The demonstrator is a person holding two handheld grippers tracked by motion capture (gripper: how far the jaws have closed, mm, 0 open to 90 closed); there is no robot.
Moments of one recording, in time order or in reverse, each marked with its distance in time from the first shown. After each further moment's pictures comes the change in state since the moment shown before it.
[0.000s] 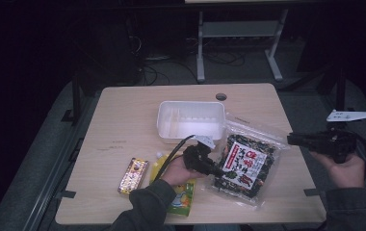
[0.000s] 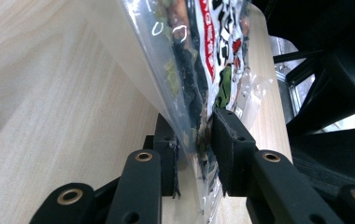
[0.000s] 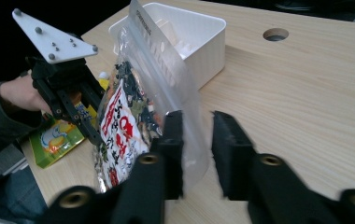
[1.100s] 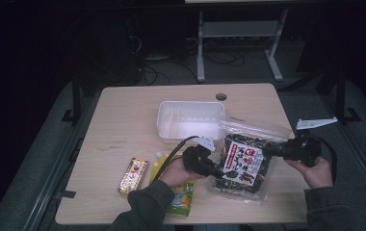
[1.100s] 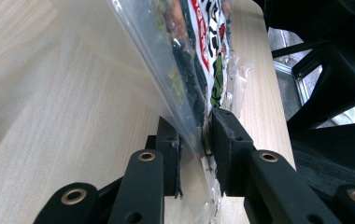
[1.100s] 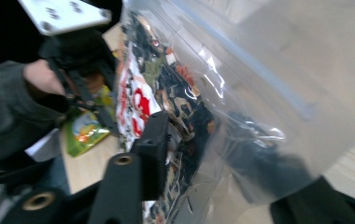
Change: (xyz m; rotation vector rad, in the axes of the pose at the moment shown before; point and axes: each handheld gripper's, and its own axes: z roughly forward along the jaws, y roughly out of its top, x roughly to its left) left arm -0.008 0.000 -0.003 0.008 0.019 0.062; right arm -0.008 -0.023 0.069 0.049 0.230 0.030
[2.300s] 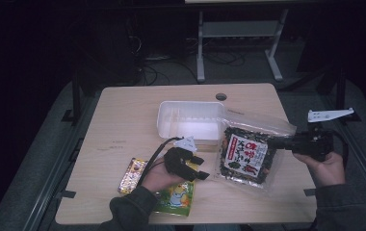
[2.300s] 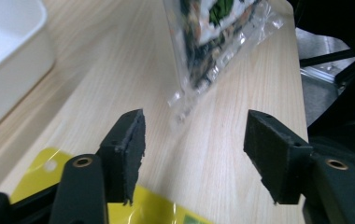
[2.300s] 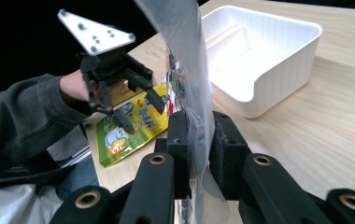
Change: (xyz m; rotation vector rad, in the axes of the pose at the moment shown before) left arm -0.019 -0.028 -0.048 -0.047 0.174 -0.022; right arm 0.033 0.031 -0.028 -0.042 0.033 -0.070
